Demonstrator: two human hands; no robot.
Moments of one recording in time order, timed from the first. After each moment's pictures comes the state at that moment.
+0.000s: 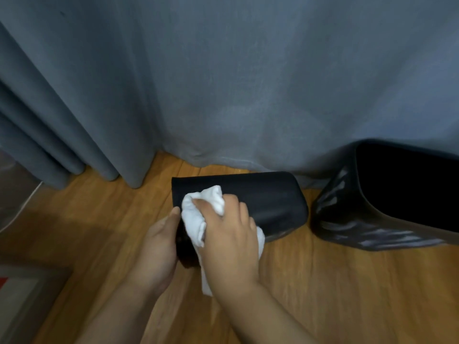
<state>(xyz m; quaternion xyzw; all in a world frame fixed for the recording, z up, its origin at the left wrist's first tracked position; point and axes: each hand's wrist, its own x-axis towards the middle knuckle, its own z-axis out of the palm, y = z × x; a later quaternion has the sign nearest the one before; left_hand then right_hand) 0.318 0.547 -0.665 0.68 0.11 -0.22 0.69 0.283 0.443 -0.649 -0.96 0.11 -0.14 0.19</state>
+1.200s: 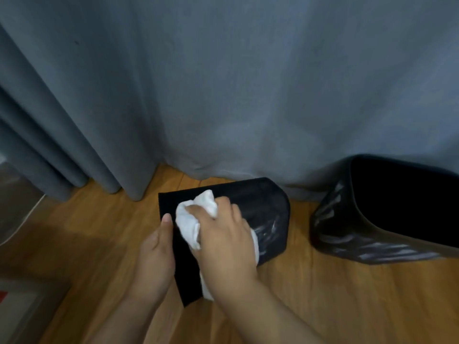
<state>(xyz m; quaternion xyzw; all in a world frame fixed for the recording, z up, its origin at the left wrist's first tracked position) 0.320 0.549 -0.657 0.77 0.12 -0.10 0.63 0.301 0.438 -0.637 -0.97 0.06 -0.15 0.19</state>
